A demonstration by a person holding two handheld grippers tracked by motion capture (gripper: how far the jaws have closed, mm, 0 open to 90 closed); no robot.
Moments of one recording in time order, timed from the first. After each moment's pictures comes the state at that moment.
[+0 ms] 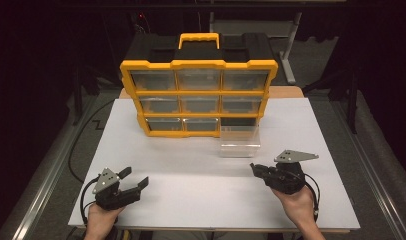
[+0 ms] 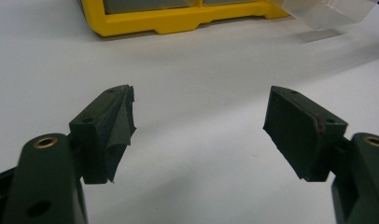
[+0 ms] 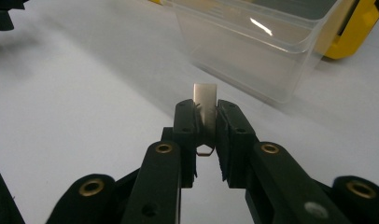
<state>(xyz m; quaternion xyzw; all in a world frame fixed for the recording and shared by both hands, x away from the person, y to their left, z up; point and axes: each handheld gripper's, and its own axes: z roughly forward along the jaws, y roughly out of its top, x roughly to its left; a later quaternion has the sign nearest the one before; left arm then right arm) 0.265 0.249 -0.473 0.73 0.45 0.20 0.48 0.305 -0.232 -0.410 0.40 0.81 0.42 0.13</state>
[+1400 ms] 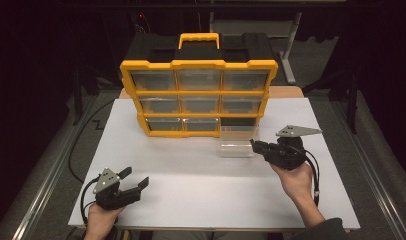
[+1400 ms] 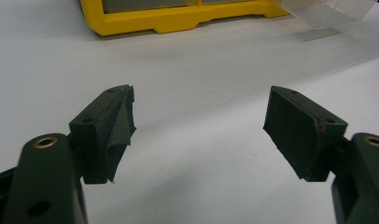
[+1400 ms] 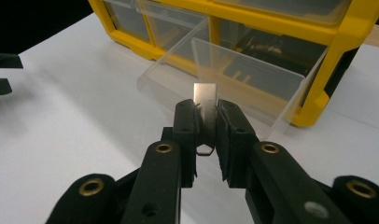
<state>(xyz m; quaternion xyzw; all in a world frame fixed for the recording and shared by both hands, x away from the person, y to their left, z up) 0.266 0.249 -0.474 0.73 0.45 0.20 0.47 0.345 -0.227 -0.368 0.40 0.79 0.44 0.15</state>
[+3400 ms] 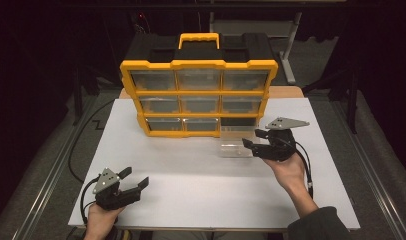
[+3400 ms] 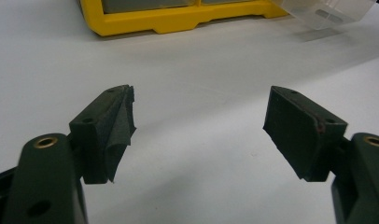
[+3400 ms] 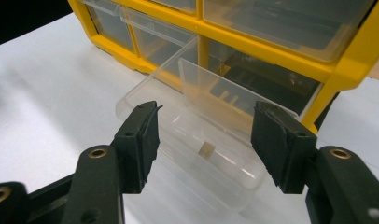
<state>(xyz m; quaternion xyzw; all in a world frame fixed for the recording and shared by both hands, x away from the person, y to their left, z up) 0.265 0.249 -0.473 0.73 0.45 0.20 0.48 0.364 -0.210 -0.366 0.39 0.79 0.43 0.19</state>
